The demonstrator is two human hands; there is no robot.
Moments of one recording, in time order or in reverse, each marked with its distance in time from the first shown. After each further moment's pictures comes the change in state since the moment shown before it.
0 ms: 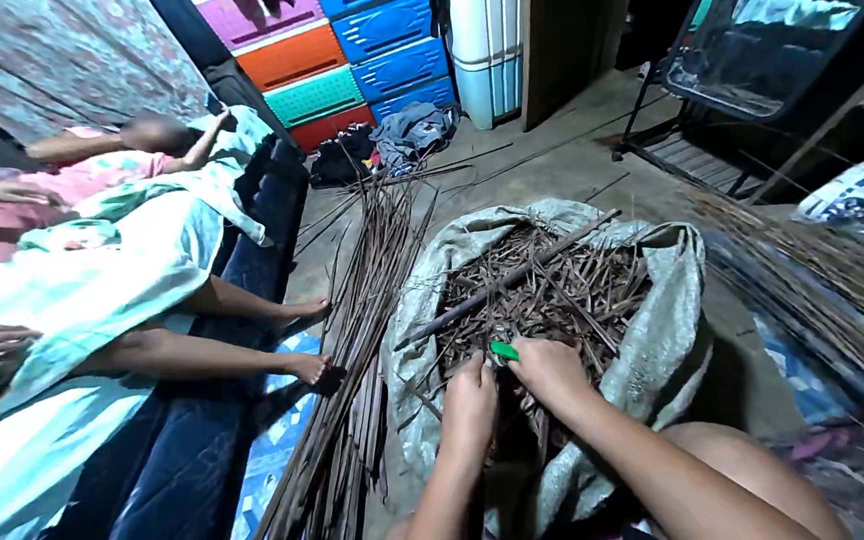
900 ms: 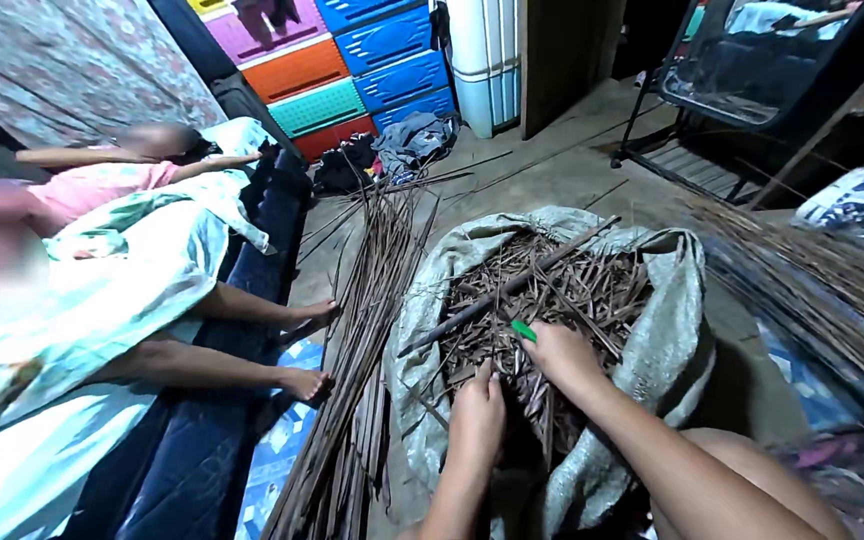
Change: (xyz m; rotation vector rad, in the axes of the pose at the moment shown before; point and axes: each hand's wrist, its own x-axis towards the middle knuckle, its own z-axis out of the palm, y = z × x) left_hand -0.001 -0.006 0.005 0.026 -0.053 -0.021; right_hand 0.019 0.015 -0.011 0.140 0.070 0.105
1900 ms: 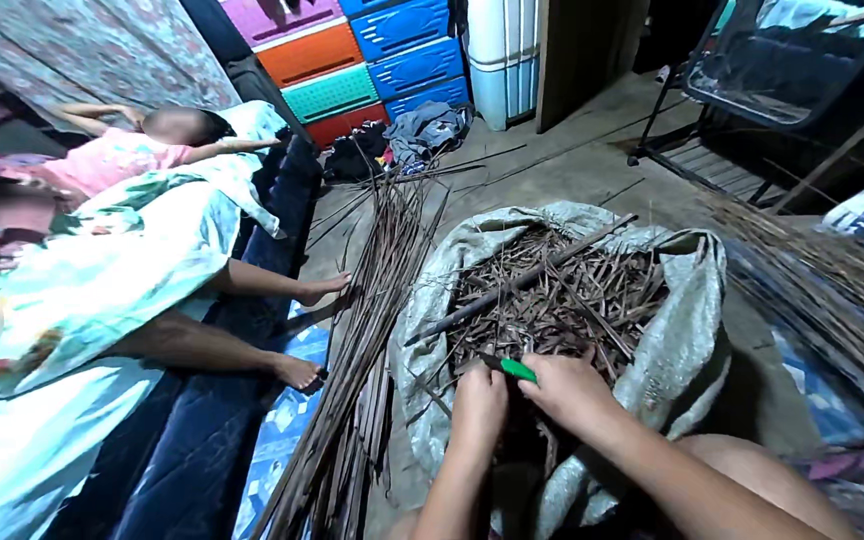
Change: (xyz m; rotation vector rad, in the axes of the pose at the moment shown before) left_hand 0.005 0.000 -0.005 -0.025 0.026 -0.045; right_hand -0.043 -0.009 0.005 -0.098 -0.152 -0.225
